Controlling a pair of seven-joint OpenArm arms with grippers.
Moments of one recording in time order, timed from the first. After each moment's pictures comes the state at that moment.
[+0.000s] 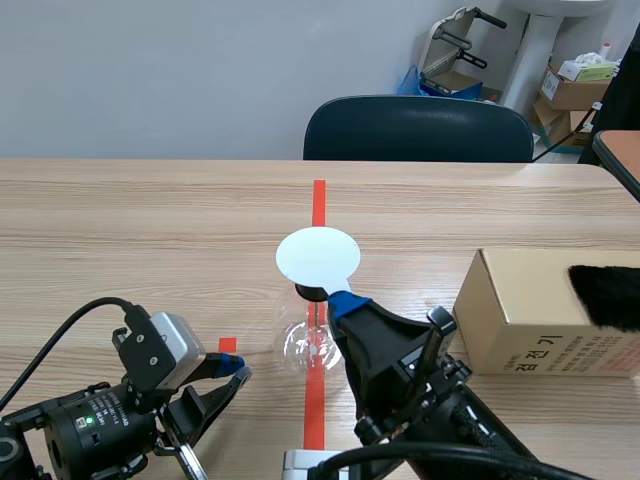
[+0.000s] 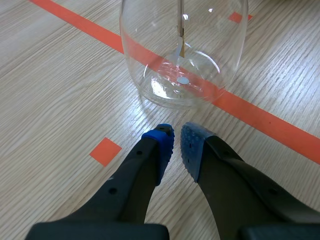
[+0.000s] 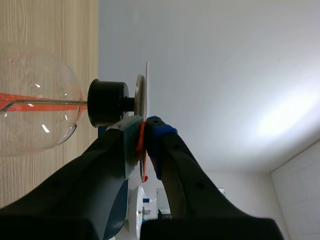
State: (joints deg) left arm 11.8 -27.7 28.1 72.9 2.3 -16.9 -24.2; right arm -29.5 9.7 -16.7 88.3 -91.3 -36.4 20.4
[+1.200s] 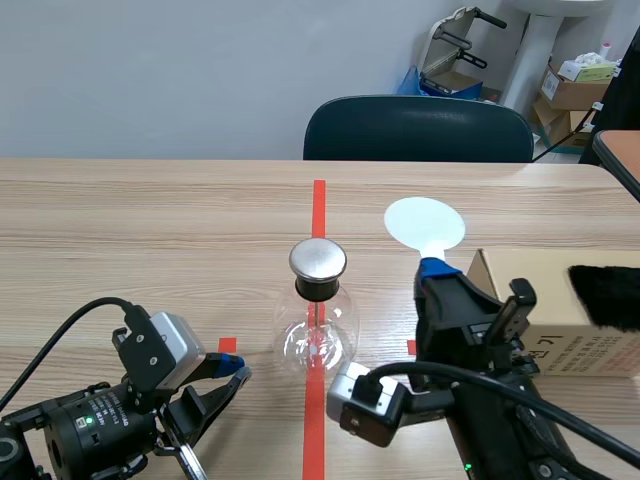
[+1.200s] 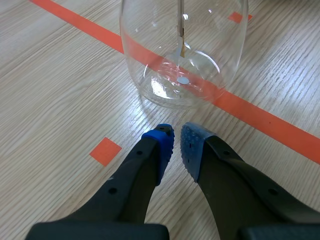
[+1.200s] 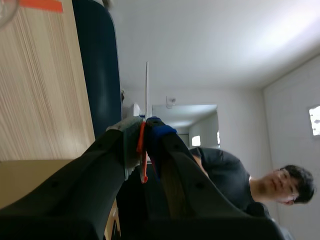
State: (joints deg) left arm 11.8 -27.7 28.1 72.9 2.3 -16.9 -24.2; right arm -29.5 9.7 -16.7 88.3 -91.3 -38.5 -5.5
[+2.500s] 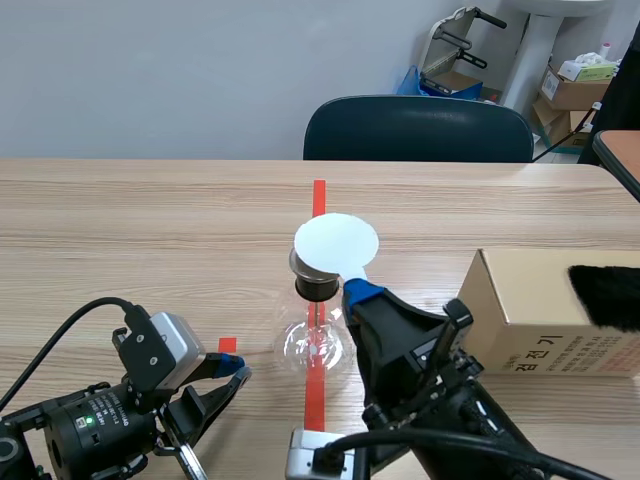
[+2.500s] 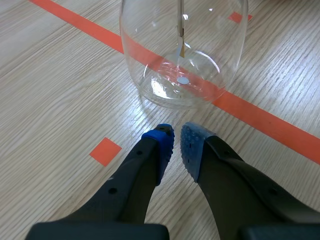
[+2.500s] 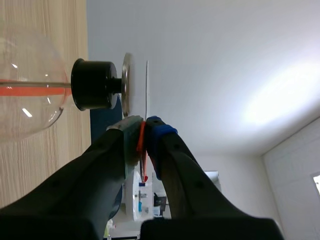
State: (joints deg) left arm 11.8 -27.7 28.1 72.9 2.3 -16.9 -24.2; right arm -29.5 9.7 -16.7 88.3 -91.3 -38.3 16.7
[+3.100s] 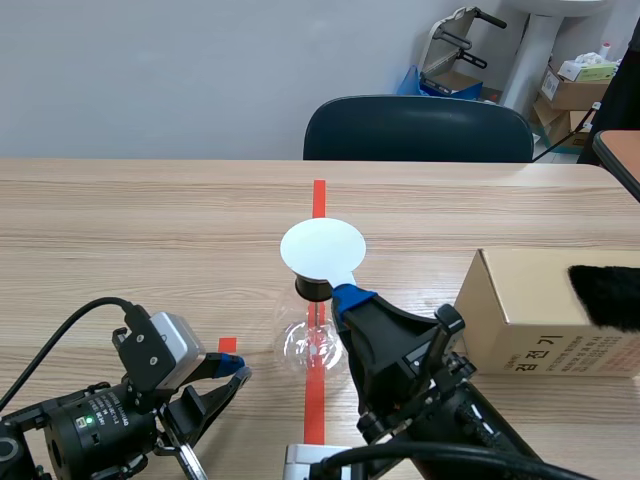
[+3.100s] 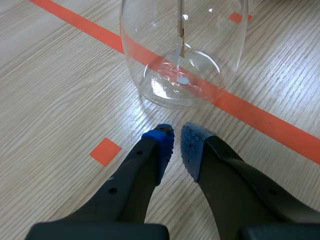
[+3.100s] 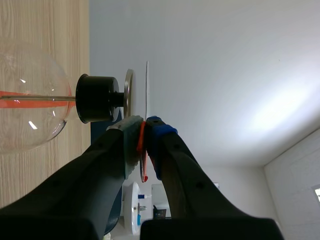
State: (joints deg) left arm 11.8 -27.7 28.1 72.9 2.3 -16.9 -24.2; right arm -29.5 9.7 -16.7 88.3 -91.3 -38.3 19.0
